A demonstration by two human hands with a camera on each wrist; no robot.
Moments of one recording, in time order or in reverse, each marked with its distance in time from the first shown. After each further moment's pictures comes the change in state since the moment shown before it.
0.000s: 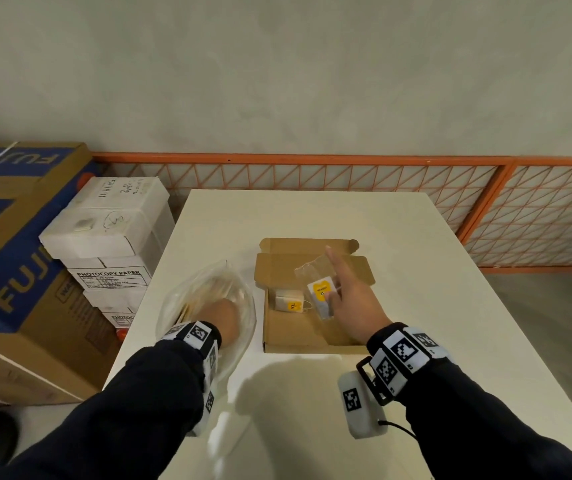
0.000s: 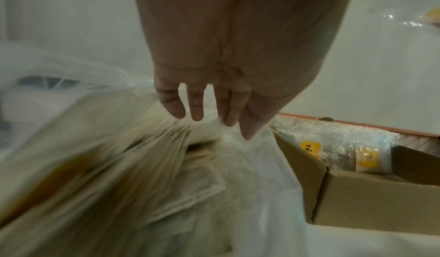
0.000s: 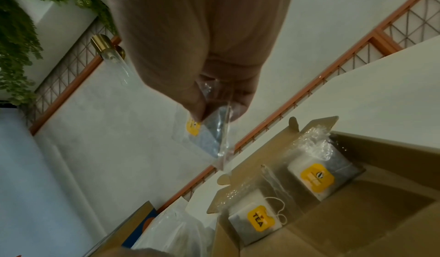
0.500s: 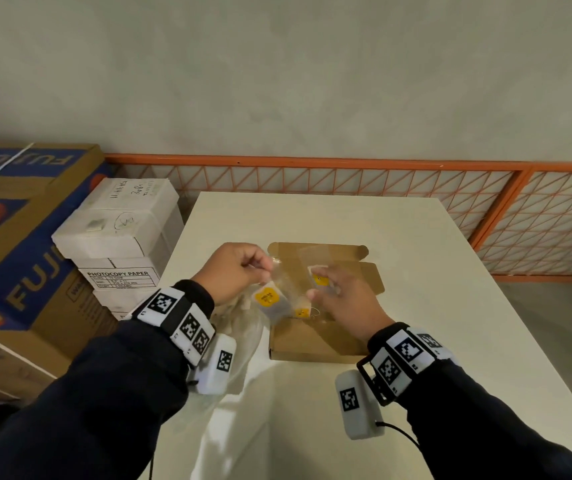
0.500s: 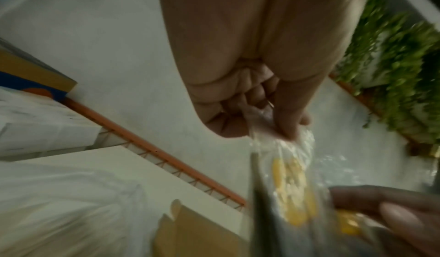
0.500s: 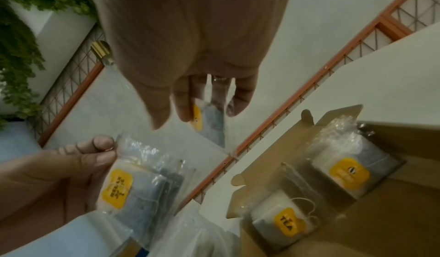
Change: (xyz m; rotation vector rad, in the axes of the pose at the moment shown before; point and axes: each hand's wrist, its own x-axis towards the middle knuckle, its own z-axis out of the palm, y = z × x) left_hand -0.038 0.038 -0.105 -0.867 0.199 0.354; right_hand 0.010 -0.013 -0.002 0.178 -0.042 -0.095
